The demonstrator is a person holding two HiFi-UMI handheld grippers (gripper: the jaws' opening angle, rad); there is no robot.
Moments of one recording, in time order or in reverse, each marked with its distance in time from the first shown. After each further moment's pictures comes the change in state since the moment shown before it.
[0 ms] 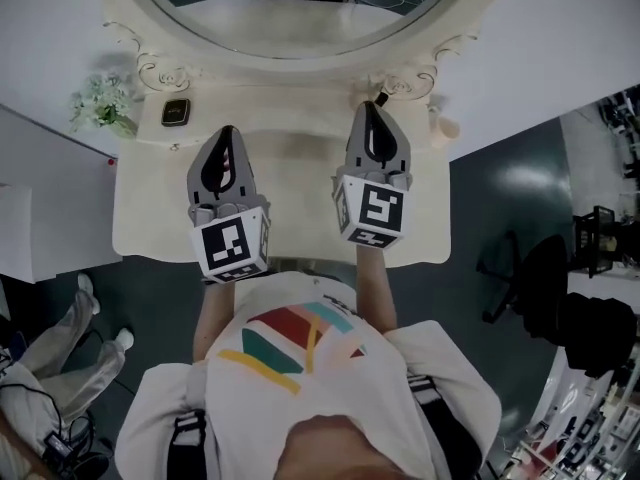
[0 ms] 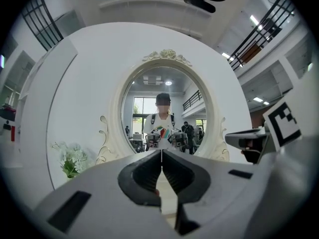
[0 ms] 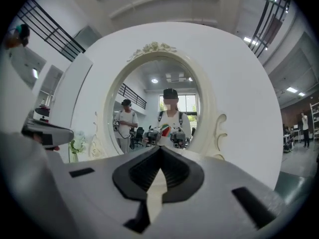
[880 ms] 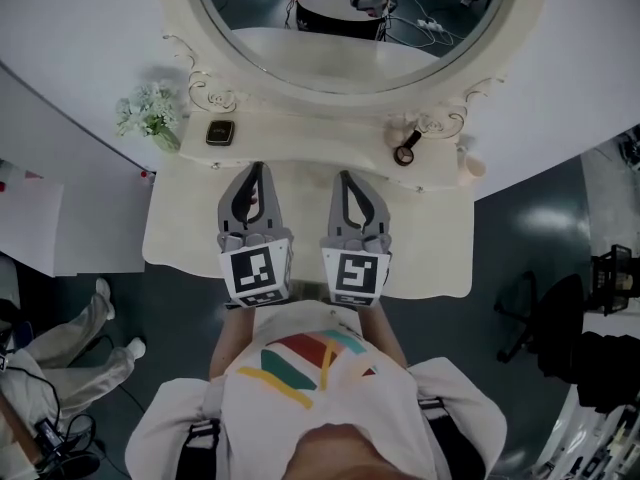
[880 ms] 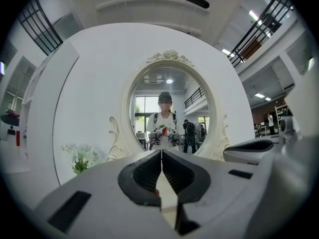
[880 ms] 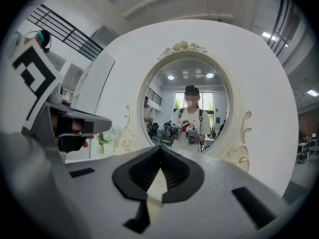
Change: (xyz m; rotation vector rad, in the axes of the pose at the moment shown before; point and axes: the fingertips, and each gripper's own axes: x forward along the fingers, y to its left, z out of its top) left arm -0.026 0.028 -0.010 0.021 0.034 0.031; right arm -0.040 0.110 -0.017 -0.087 0.021 0.186
